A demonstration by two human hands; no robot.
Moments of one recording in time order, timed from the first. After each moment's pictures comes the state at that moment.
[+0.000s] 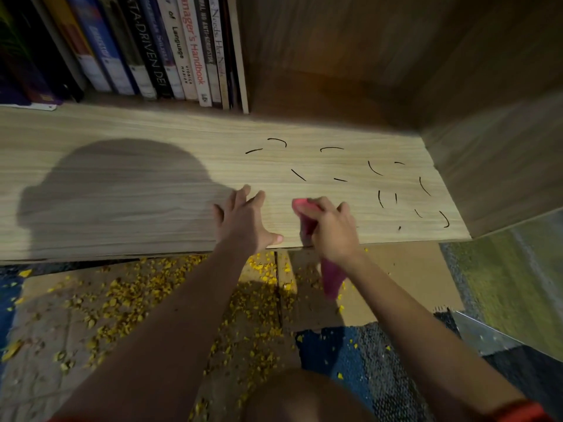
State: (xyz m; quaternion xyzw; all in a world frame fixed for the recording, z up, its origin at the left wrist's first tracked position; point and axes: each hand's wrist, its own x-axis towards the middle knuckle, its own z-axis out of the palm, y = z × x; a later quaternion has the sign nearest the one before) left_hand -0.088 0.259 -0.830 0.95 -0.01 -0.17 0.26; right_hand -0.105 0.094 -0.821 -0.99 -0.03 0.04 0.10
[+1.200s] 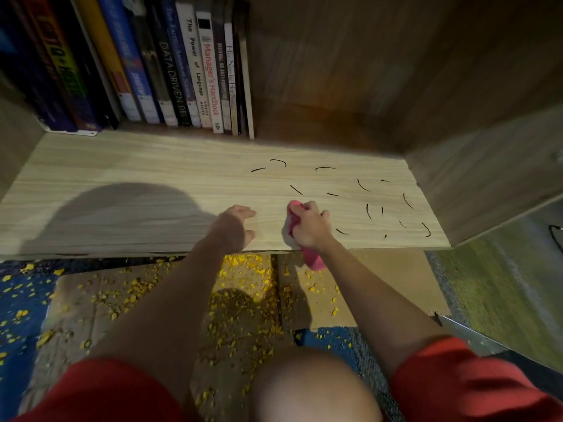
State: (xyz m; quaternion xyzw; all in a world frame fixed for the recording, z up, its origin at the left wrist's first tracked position) left_hand -0.089 0.300 -0.833 0.92 -0.08 -0.14 0.35; right_hand -0.093 0.129 -0.807 -0.97 0.04 0.13 0.17
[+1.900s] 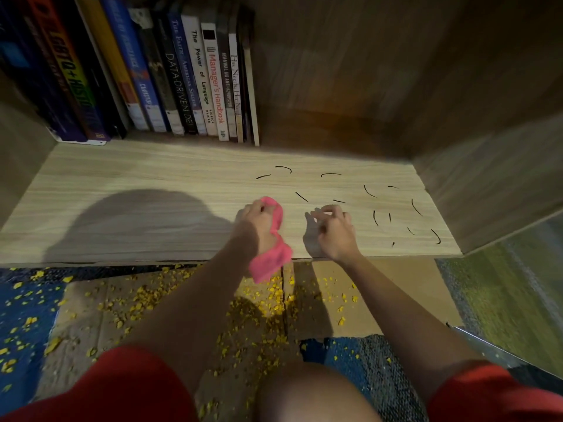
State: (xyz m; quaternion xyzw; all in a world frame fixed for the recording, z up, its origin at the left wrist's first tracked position) left_hand -0.080 0.268 -0.815 0.94 -0.05 -0.13 0.30; right_hand -0.097 0.094 -0.812 -0.98 0.03 0.04 0.17
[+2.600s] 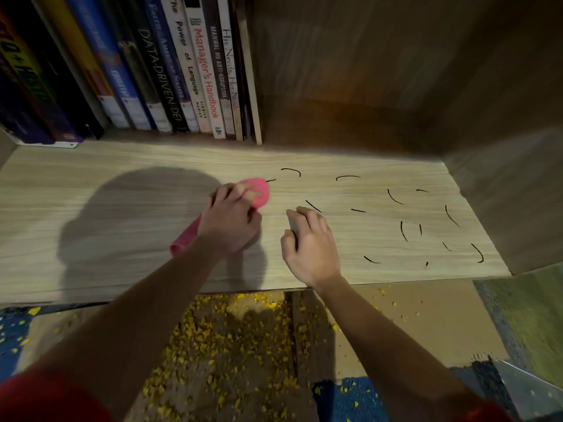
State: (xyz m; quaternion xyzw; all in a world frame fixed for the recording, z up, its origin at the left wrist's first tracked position) left_hand -0.024 0.305 -0.848 0.98 -0.10 0.02 0.19; right_hand -0.066 0.142 -0.861 -0.97 -0.05 -0.06 0.22
